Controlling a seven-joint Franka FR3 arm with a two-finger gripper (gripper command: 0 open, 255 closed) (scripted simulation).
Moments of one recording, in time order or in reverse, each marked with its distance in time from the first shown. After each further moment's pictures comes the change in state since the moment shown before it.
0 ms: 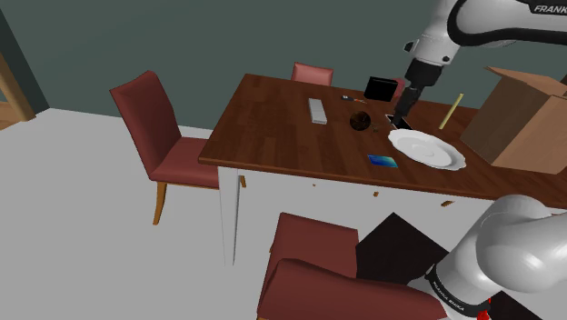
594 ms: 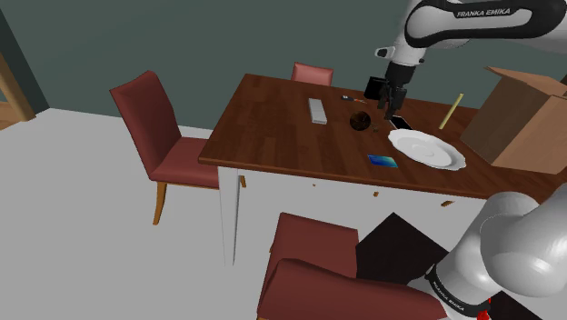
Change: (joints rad) arm 0.144 0.330 -0.250 0.224 -0.043 0.058 -0.680
